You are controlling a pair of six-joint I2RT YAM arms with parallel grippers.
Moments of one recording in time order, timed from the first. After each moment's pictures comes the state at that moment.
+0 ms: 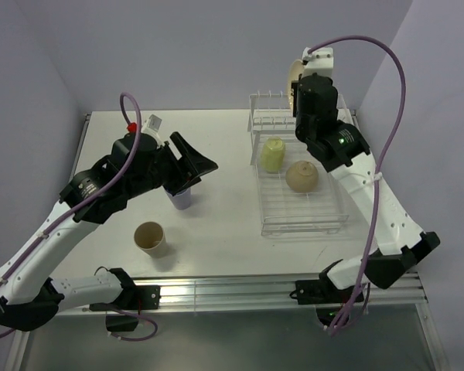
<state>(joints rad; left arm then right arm) -0.81 1.12 1.52 -0.85 -0.06 -1.17 0.57 1.37 1.73 -0.57 0.77 0.01</state>
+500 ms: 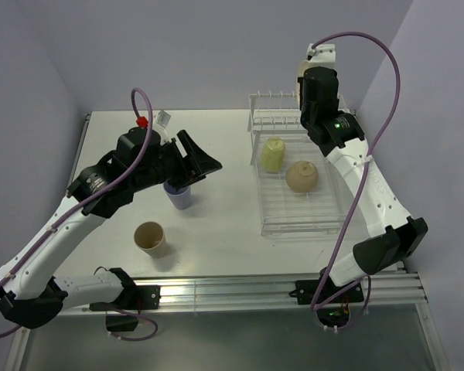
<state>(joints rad) -0.78 1.15 1.50 -0.80 0.03 -1.08 0.38 1.49 1.73 -0.49 0.63 -0.04</state>
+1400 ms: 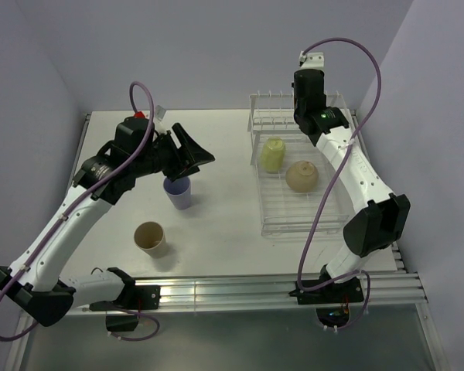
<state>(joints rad) -0.59 1.19 1.45 -0.74 0.21 -1.02 0.31 1.63 1.71 -0.48 0.58 -0.01</state>
